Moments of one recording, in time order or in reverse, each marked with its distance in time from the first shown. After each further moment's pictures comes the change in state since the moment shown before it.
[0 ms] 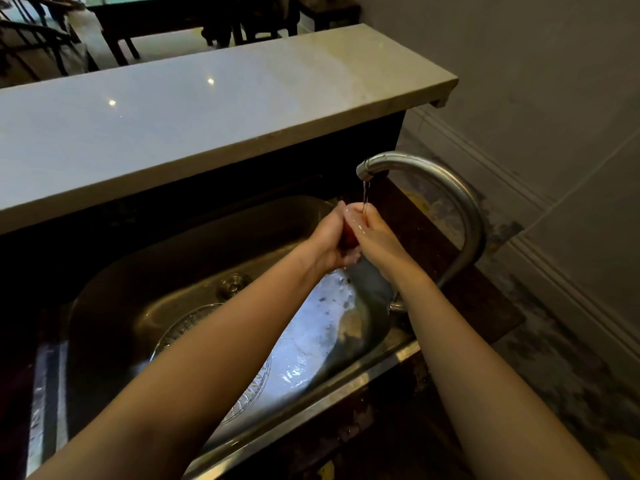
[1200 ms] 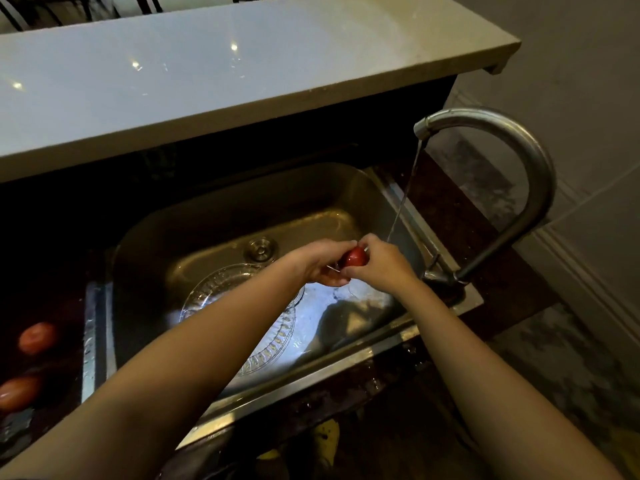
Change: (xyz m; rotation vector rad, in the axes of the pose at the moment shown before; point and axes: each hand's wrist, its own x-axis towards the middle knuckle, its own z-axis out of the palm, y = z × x) left_hand -0.012 -0.057 -0.083 0.425 0.040 -0.270; right_hand -0.039 0.041 0.049 -0.630 -0.120 0.093
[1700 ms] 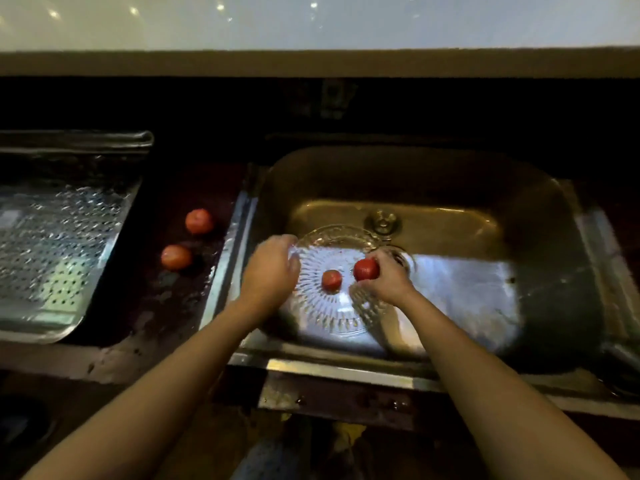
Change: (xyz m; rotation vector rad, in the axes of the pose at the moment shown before) left_hand -0.110 -0.160 -0.119 0.619 0.980 0.297; right_hand 0.037 -0.041 0.146 0.023 -0.303 -0.151
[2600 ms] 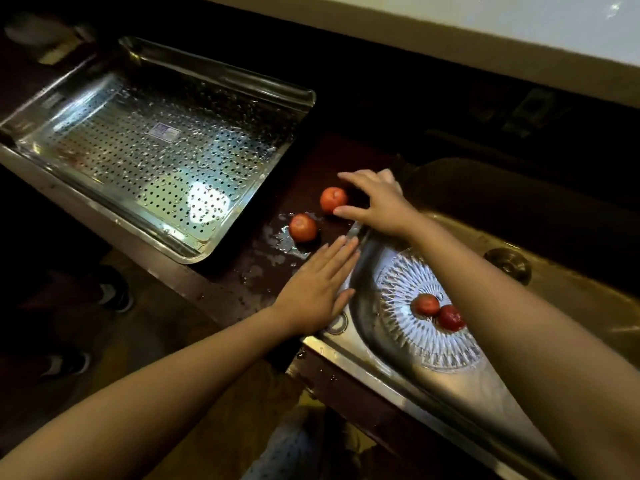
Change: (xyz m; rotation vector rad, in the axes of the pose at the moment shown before) left_hand -0.074 -0.125 -0.015 0.384 -0.009 0.136; right_hand 0.055 -0.235 0.118 -0.384 -0.300 -0.887
